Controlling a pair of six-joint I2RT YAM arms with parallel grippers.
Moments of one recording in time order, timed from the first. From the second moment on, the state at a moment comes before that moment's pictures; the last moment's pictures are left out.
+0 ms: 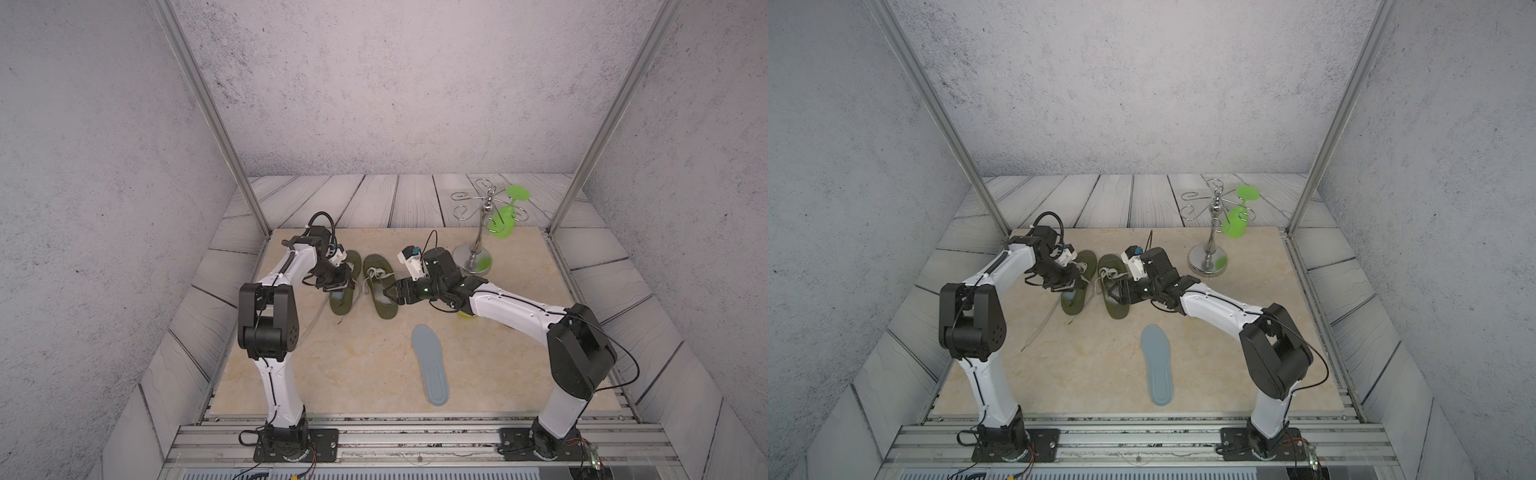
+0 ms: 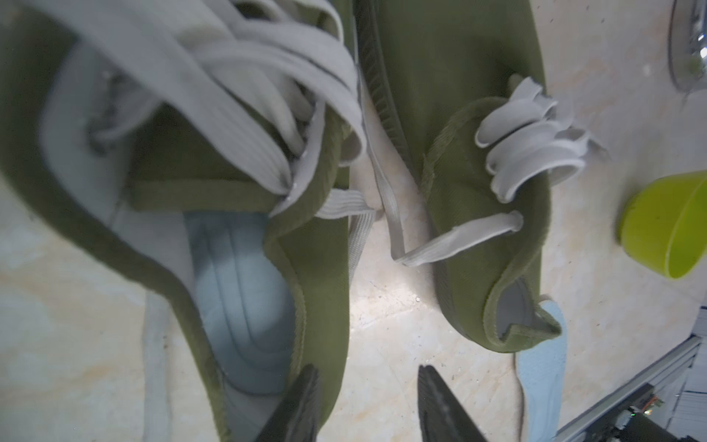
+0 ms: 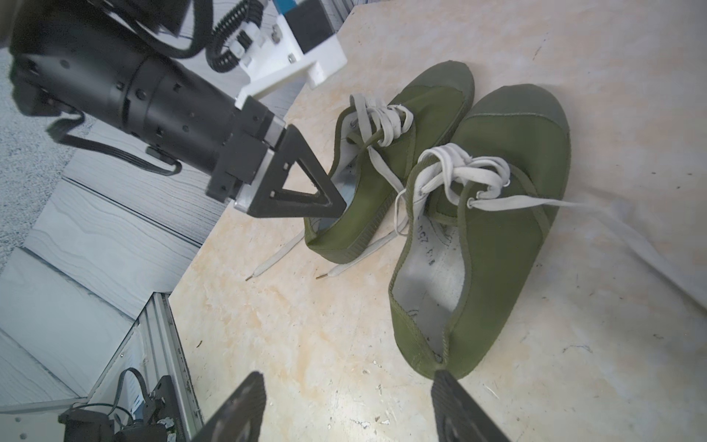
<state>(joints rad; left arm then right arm) -0.11 1.99 1.62 -1.00 0.39 -0.05 0.71 1.75 1.28 -0.14 -0.41 0.38</state>
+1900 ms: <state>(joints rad) -0.13 2.03 1.61 -0.93 0.51 -0.12 0.66 1.65 1.15 -0.21 -0.38 0.32</state>
